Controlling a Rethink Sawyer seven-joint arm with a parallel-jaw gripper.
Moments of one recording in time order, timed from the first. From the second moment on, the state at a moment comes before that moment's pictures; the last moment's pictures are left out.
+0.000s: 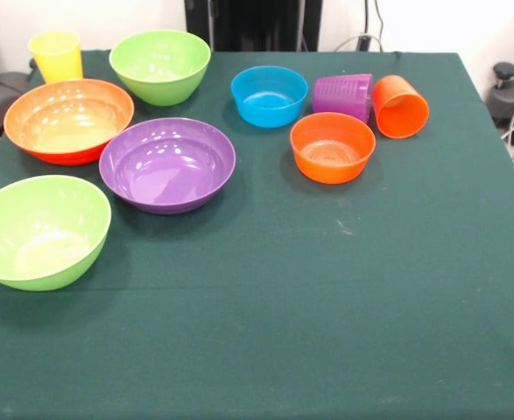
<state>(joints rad) -0.87 -0.51 0.39 2.39 -1.84 0.43 0.40</state>
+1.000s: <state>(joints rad) -0.83 -0.48 0.40 2.37 -1.86 0.43 0.82</state>
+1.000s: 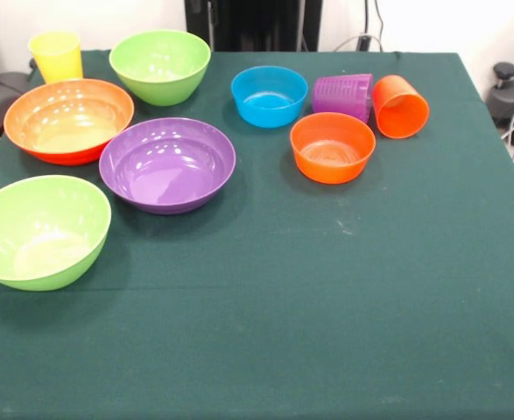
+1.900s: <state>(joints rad) -0.72 -0.46 0.43 2.38 -1.94 0.46 1.35</state>
